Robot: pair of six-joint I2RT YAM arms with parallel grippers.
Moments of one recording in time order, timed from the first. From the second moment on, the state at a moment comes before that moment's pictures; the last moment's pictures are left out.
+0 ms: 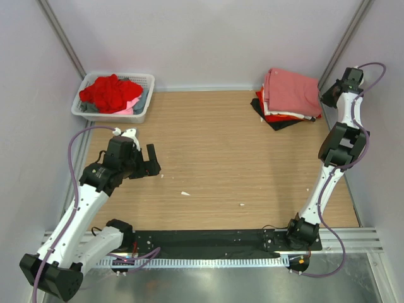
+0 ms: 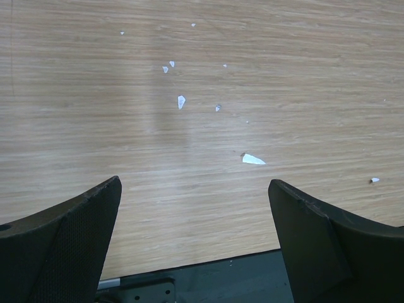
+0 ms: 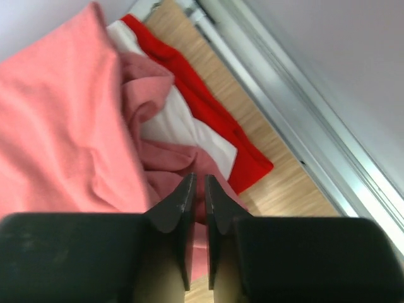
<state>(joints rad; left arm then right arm) -0.35 0.88 0.92 -0.85 -0.03 -0.43 -0.42 2.39 2.23 -0.57 -0.09 0.43</state>
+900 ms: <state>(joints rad) -0.35 0.83 0.92 -0.85 -0.03 -0.43 -0.41 2.40 2.19 -0.50 -0.18 0.51</state>
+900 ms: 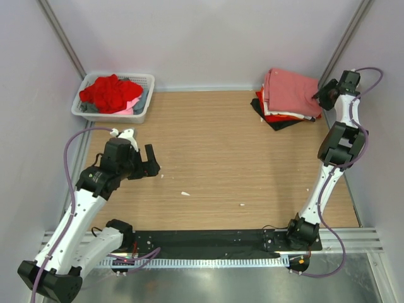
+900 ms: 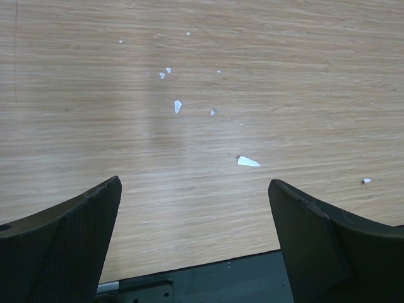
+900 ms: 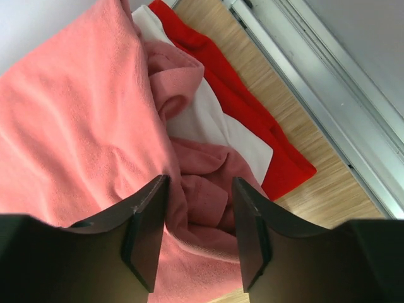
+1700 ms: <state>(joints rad) -0.35 0.85 0.92 -0.85 -0.03 -0.43 -0.41 2.43 2.24 -0.50 -0.10 0.49</state>
